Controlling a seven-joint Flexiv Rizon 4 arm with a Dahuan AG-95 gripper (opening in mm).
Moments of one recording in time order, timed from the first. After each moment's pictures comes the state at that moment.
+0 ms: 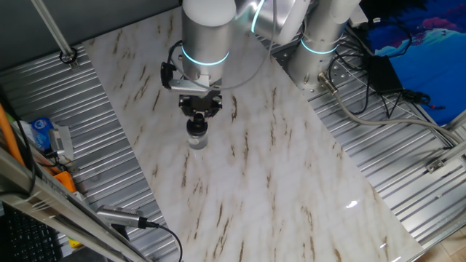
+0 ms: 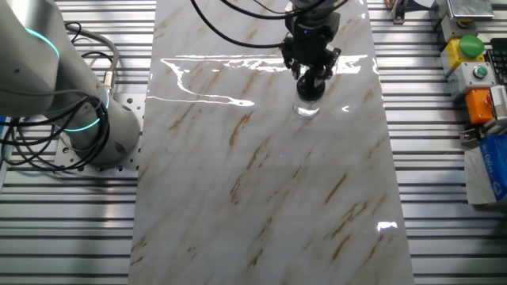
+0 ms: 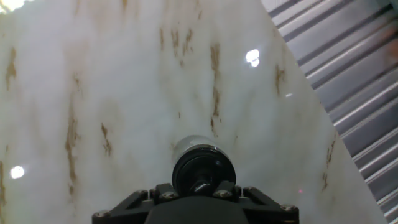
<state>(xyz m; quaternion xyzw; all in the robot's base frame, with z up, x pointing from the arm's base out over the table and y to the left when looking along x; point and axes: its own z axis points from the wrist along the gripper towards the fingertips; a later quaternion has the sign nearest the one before) 0.475 0.076 0.136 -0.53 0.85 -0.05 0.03</state>
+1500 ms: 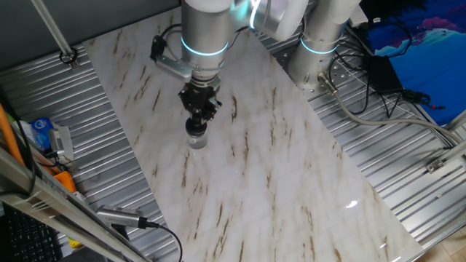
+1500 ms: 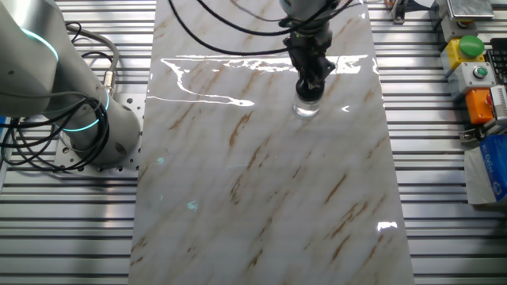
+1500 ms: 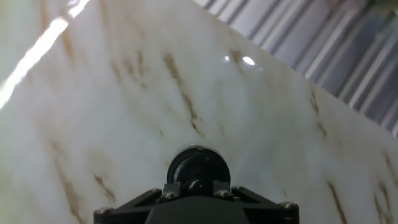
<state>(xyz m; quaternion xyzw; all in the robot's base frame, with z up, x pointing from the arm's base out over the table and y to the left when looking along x) 0.476 0.075 0.134 -0.25 0.97 -0.02 0.07</state>
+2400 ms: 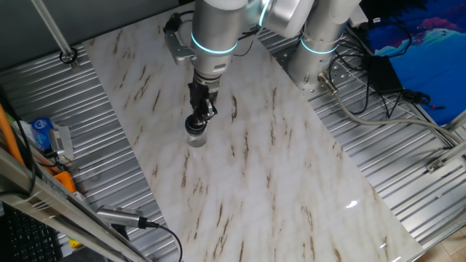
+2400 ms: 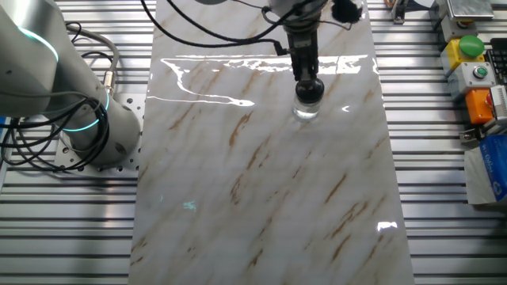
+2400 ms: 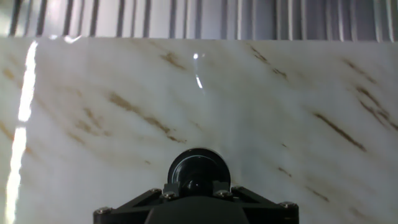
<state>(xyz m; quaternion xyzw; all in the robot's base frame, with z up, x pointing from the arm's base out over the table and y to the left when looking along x) 0.476 0.074 0.135 0.04 0.99 0.00 0.10</state>
